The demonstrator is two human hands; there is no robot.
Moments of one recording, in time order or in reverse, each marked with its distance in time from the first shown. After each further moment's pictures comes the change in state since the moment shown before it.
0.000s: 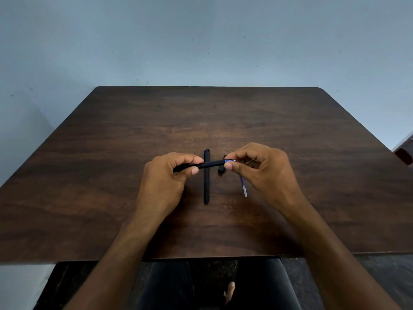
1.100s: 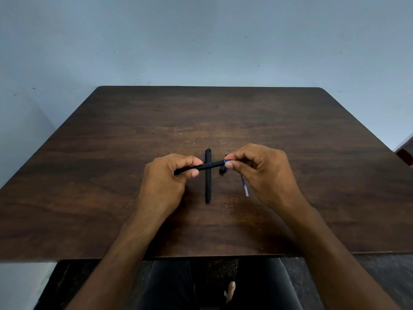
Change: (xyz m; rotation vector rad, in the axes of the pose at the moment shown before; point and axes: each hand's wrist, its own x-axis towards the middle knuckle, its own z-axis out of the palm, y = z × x) left_hand -0.002 -0.003 -0.001 0.038 0.006 0.024; right_hand 0.002 0.002 0.006 -0.121 0.017 -0.104
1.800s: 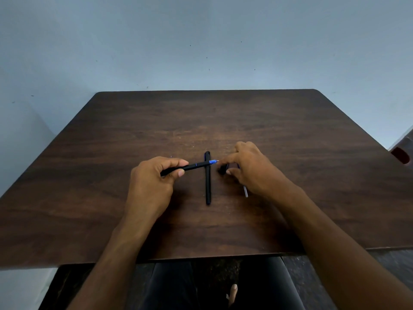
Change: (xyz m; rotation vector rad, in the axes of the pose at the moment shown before) left_hand -0.001 -0.013 -0.013 0.016 0.080 -0.083; right_hand 0.031 0.022 0.015 -0.447 -0.448 0.085
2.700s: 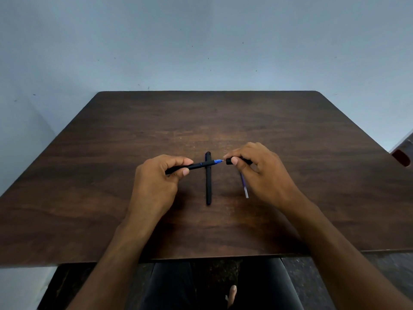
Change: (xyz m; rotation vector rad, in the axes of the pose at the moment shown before) left_hand 0.003 0.005 0.003 0.013 -0.016 0.013; right_hand -0.031 -0.003 -0.006 0.291 0.345 -0.104
